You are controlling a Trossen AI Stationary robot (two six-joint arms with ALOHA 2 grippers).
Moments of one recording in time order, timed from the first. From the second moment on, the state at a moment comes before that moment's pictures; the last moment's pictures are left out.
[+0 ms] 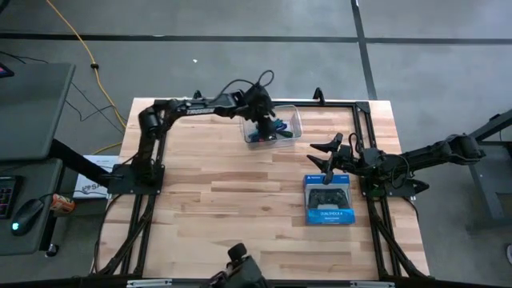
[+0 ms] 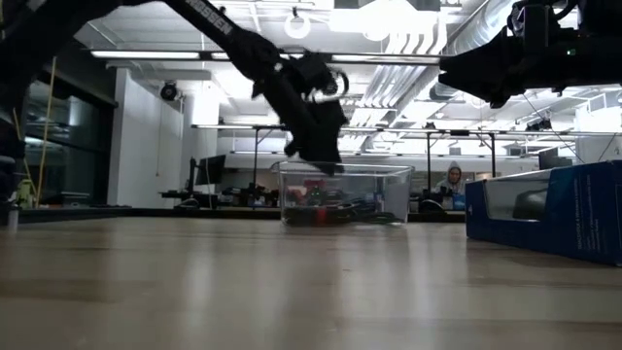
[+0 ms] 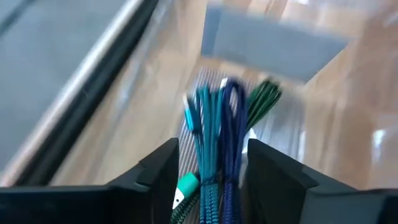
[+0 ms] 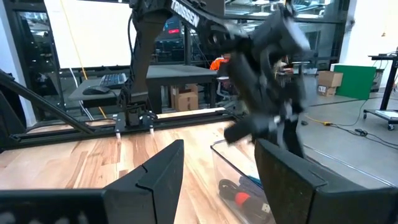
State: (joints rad) left arm 0.59 2.07 1.56 -0.36 0.06 0.05; right arm 0.09 0.75 0.10 0.75 0.40 -0.03
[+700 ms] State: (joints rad) left arm 0.37 1.33 0.86 0.24 0.34 -0.07; right arm 0.09 0.75 0.10 0.77 0.41 -0.03
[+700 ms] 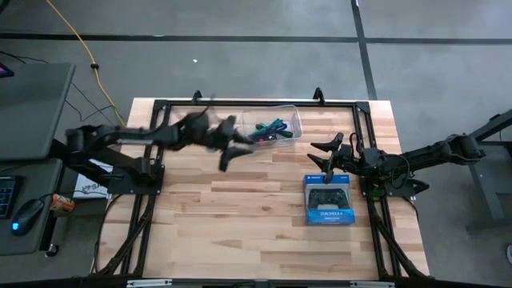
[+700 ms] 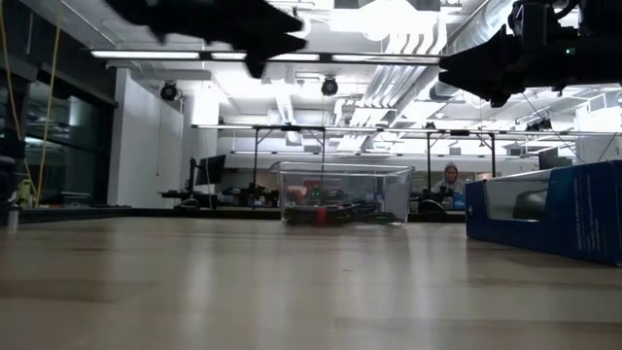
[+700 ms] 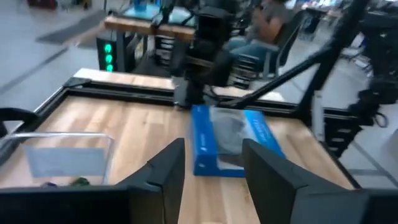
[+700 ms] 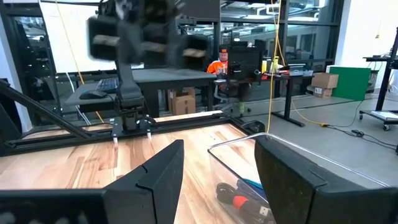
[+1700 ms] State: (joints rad) left arm 0.03 0.51 0.24 0.31 -0.05 -0.07; right arm 0.09 0.75 0.10 0.80 0.37 -0.01
